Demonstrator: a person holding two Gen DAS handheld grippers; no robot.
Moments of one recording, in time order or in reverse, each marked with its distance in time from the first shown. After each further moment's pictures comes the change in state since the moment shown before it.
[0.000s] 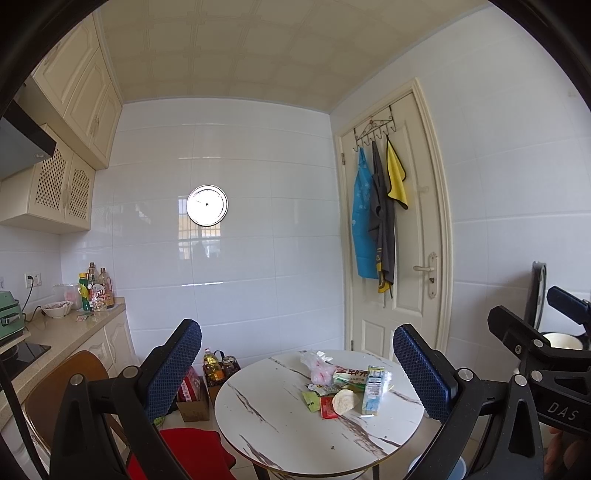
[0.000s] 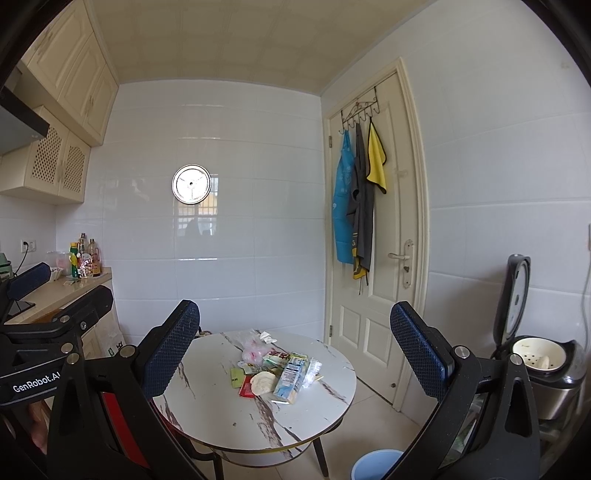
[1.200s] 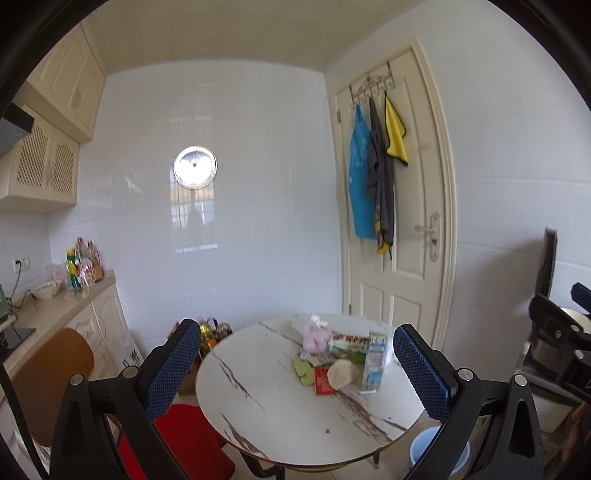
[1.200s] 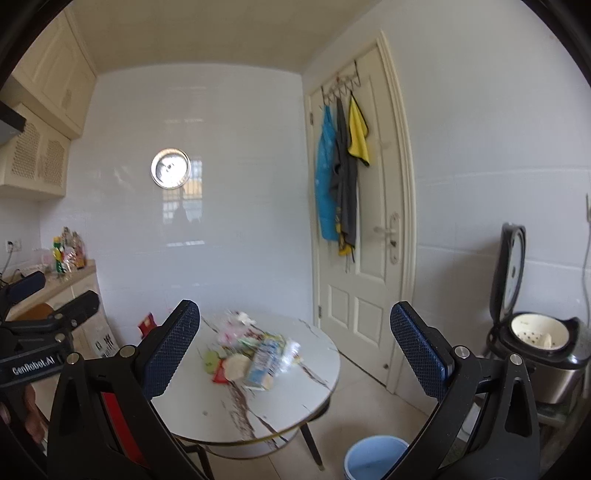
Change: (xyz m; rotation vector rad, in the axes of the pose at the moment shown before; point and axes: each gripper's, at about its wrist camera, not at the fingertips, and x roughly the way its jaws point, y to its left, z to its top) left arm 0.094 -0.011 -0.028 0.016 0.181 -0.014; right arm 0.051 -0.049 -0.045 0.047 0.093 -0.053
